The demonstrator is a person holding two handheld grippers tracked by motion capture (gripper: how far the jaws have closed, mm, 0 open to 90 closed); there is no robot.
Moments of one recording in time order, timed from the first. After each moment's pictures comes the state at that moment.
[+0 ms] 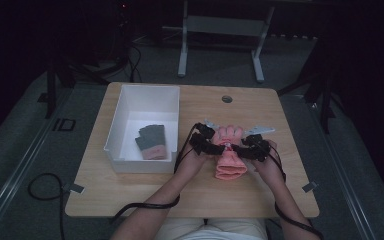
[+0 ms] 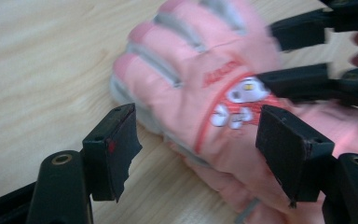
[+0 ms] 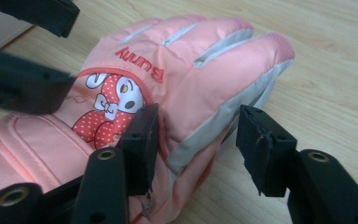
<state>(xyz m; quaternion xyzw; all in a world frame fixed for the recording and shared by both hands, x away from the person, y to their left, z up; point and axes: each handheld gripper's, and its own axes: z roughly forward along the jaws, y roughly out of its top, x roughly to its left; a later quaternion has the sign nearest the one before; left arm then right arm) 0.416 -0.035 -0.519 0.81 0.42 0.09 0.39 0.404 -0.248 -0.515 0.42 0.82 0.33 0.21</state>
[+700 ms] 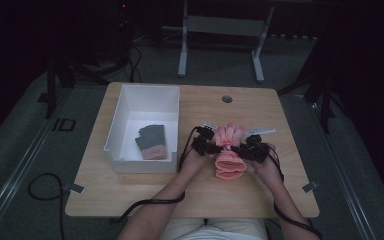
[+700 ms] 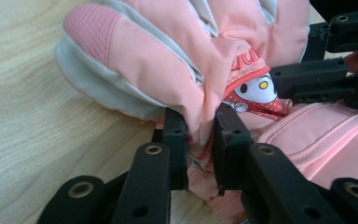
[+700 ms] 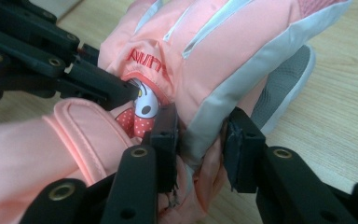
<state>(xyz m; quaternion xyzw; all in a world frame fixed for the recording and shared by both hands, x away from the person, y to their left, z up) 0.433 -0.043 -0.542 0.81 0.42 -0.02 0.41 0.407 -0.250 -0.524 0.44 0.81 0.35 0.15</state>
